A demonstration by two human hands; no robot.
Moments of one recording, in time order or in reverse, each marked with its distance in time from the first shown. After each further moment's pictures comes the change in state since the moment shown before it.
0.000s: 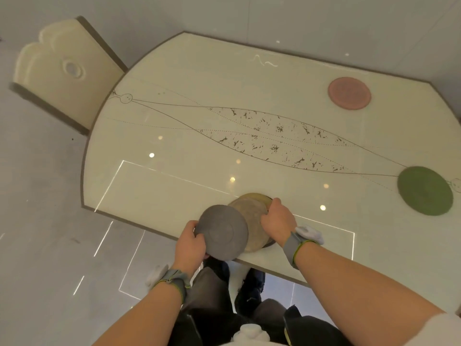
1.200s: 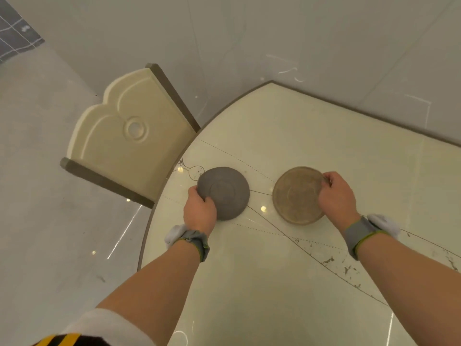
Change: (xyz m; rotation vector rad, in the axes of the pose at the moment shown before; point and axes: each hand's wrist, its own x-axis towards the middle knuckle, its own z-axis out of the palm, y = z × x) left_hand 0.380 0.220 -0.207 -0.009 0.322 0.007; right_hand 0.266 -0.339 -0.094 0.334 0.274 -0.162
